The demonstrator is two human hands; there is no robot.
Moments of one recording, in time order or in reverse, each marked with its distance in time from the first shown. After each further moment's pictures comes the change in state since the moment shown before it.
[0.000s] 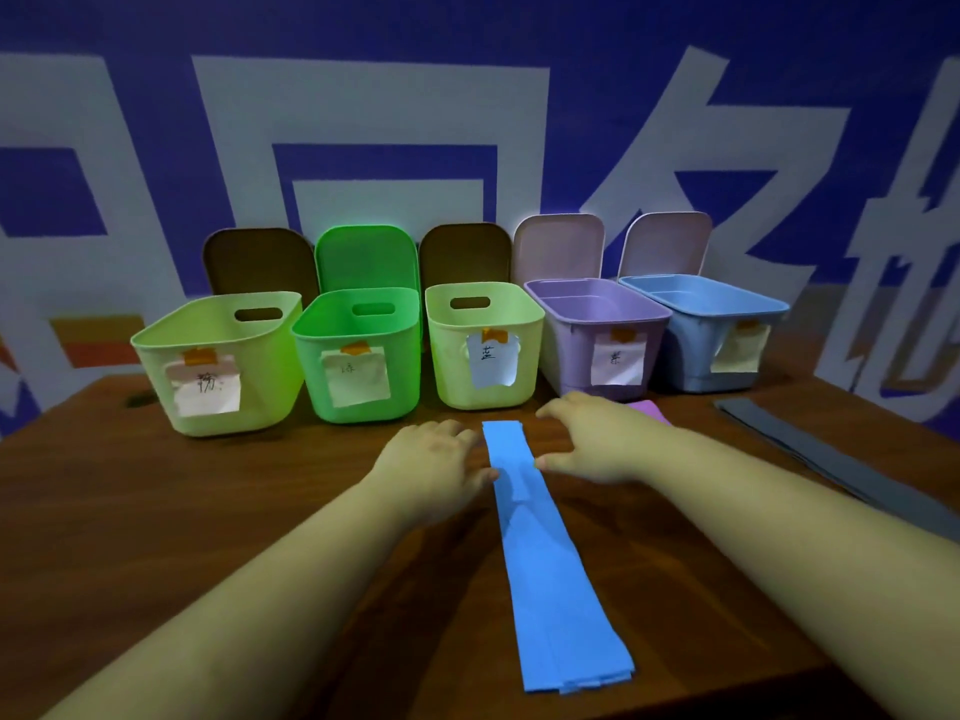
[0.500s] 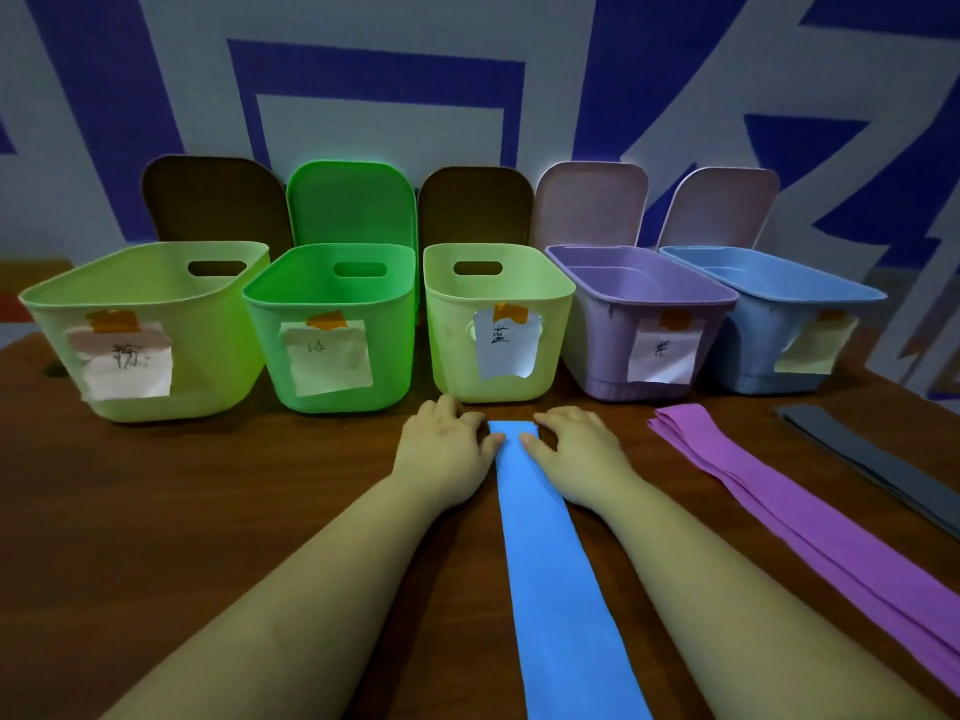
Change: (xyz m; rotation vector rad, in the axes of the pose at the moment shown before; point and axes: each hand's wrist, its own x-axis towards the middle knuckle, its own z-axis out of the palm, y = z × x) left_hand 0.091 -0.021 0.075 -0.231 0.067 -0.256; right_hand 0.110 0.018 0.087 0.279 0.169 0.197
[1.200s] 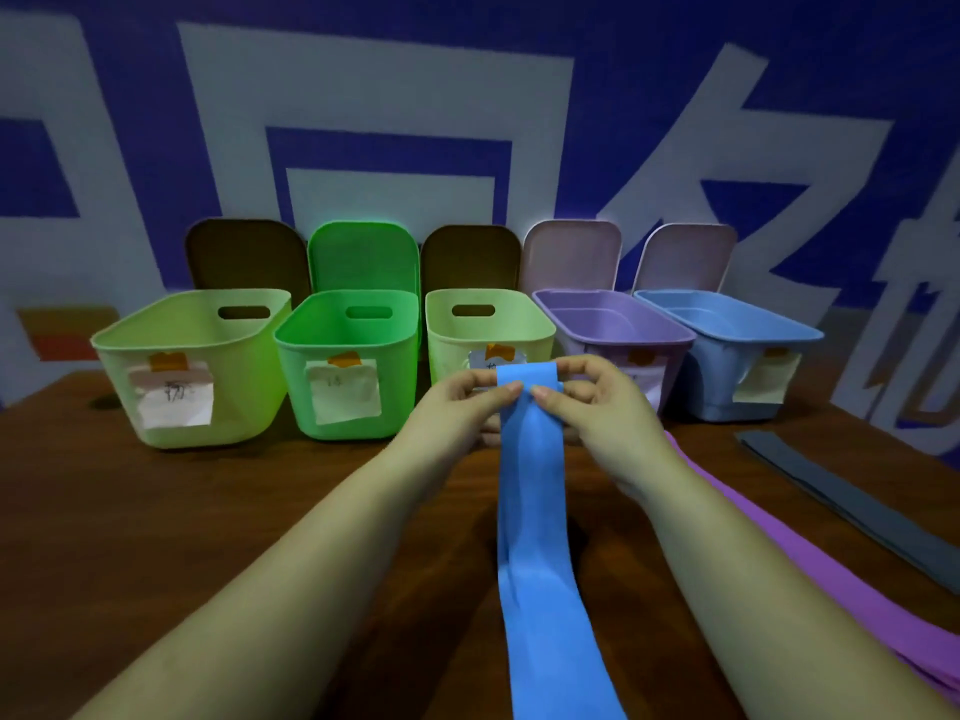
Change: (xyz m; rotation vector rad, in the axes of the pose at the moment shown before) left_hand -0.036 0.038 -0.087 -1.470 -0.079 -0.061; right_hand -0.053 -0.031 -0.081 1.138 0.134 -0.127
